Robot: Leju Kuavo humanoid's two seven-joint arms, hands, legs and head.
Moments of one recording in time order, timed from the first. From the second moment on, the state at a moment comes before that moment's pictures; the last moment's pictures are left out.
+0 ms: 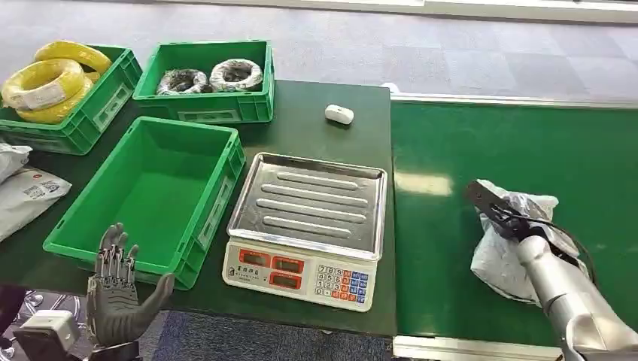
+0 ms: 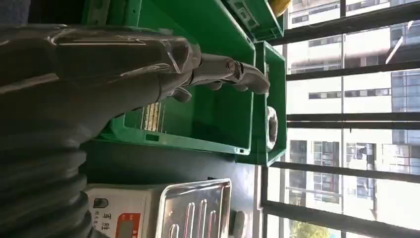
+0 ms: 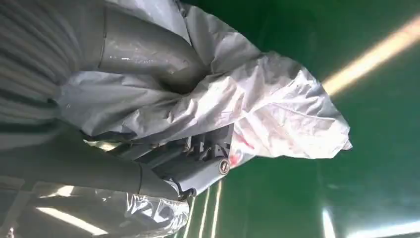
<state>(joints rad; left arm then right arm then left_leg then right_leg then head) 0.32 -0.11 -0.12 -1.86 0.04 0.22 -0.50 -0.74 -0.37 0.30 -0.45 0.64 0.01 0.01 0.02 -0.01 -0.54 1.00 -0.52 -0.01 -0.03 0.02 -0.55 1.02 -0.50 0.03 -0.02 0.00</state>
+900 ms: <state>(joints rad) 0.13 -0.08 -0.19 -1.78 0.12 0.31 -0.62 -0.65 -0.06 0.51 -1.24 0.61 -0.10 -0.30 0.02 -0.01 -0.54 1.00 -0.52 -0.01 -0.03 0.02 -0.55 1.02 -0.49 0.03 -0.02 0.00</state>
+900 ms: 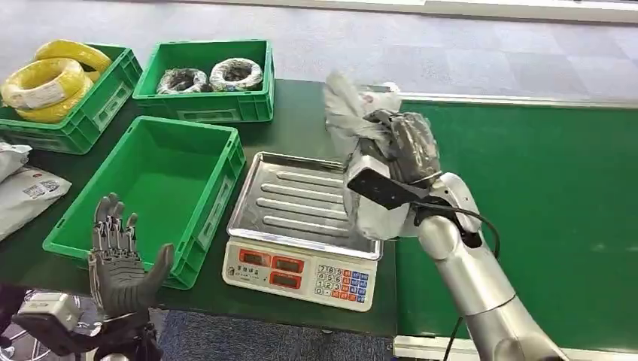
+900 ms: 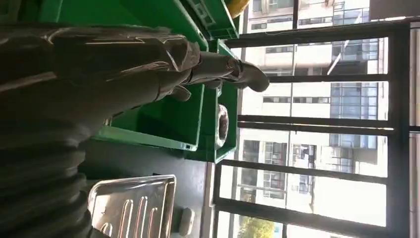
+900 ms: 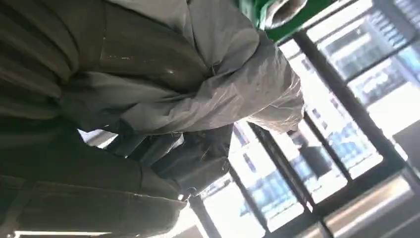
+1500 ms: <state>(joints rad) 0.09 -0.07 -0.18 -1.78 0.14 0.33 -0.59 -0.69 0.02 0.58 -0.96 0.62 -0.08 -0.28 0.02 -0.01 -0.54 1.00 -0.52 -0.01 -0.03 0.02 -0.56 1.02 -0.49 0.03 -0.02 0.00</state>
